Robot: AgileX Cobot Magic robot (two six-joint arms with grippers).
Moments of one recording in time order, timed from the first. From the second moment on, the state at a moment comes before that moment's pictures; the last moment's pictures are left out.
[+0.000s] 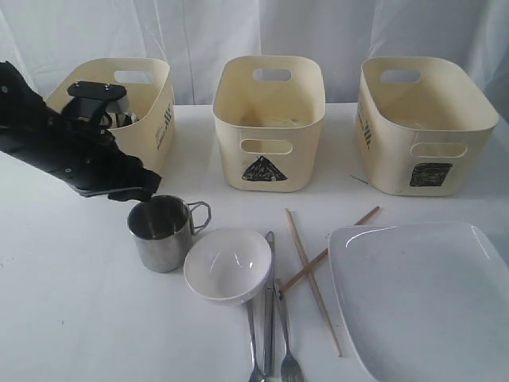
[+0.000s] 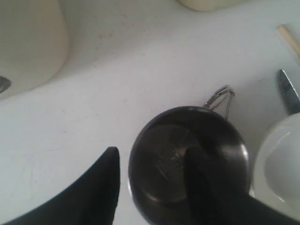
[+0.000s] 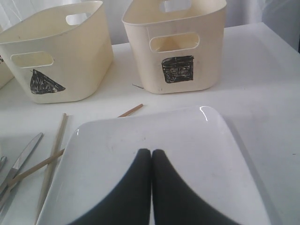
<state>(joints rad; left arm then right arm) -0.37 1.62 -1.05 -0.41 0.50 0.40 -0.03 0.01 -0.01 0.01 0.34 0.17</state>
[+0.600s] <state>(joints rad) -0.41 1.71 -1.06 -0.43 0.49 0.44 -0.03 0.01 -0.01 0.01 0.34 0.17</state>
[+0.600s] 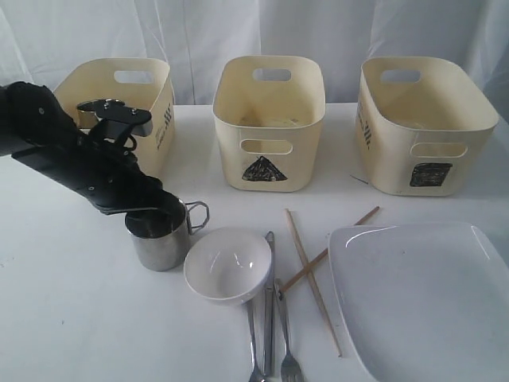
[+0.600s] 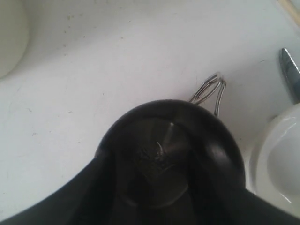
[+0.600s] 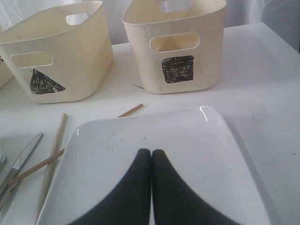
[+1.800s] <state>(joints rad) -0.41 1.70 -1.16 -0.19 0.68 0.38 -0.03 0.01 -0.01 0.01 0.34 0.17</state>
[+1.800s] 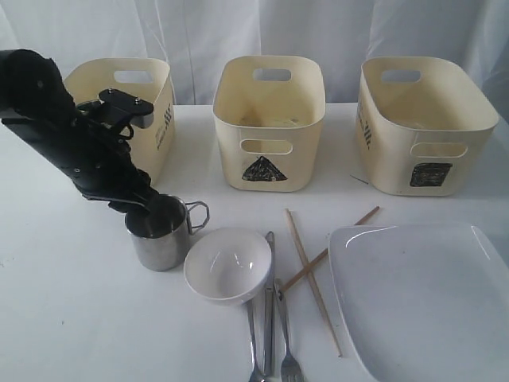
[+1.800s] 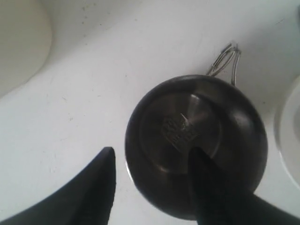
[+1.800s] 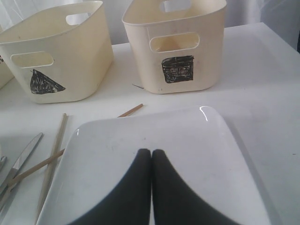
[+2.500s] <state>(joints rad) -0.41 1.83 -1.16 -0.19 0.65 0.33 -0.03 0.01 -0.01 0.01 0.34 0.17</state>
